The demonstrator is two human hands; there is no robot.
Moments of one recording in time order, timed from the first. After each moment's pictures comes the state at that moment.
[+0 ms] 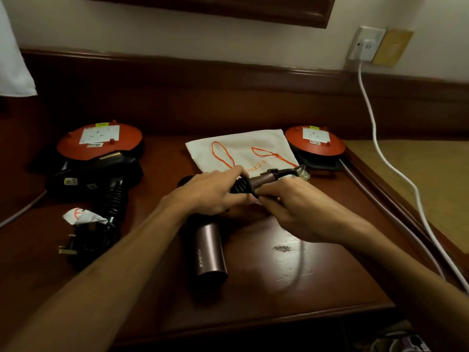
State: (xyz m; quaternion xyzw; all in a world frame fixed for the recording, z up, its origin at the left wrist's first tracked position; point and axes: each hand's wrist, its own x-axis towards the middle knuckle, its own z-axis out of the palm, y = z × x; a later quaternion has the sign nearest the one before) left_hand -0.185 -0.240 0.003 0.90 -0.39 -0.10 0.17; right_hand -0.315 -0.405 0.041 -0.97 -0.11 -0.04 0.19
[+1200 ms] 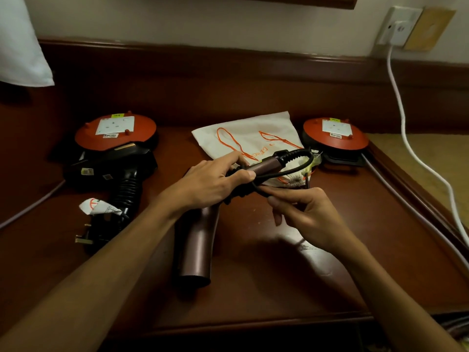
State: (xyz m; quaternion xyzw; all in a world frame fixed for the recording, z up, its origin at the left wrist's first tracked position) left_hand -0.188 -0.209 0.002 0.84 -0.35 -0.12 0.39; right_hand -0.302 -0.421 -0.034 -0.83 -0.13 -0.12 0.53
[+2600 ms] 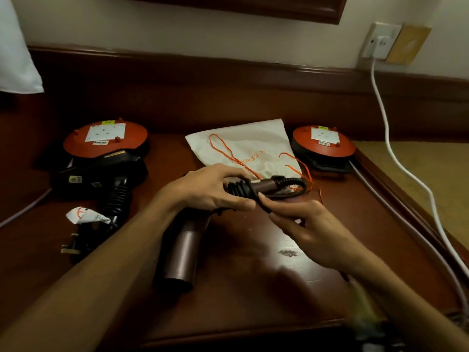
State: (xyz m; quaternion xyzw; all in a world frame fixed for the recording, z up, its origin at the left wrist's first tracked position) left_hand -0.176 -0.225 0.013 0.87 -0.38 -0.17 0.27; right_hand -0.335 -0.415 0.003 -0.92 -0.09 -0.09 0.38
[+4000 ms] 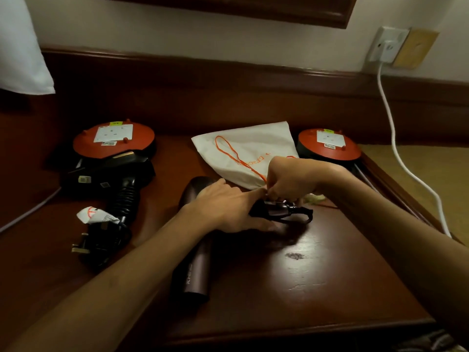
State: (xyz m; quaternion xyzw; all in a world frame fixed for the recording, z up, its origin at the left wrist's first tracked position) left_hand -0.204 -0.245 0.002 0.90 -0.43 -0.09 0.00; right_hand -0.237 -0.399 0.067 -0.97 0.03 0.18 0.13
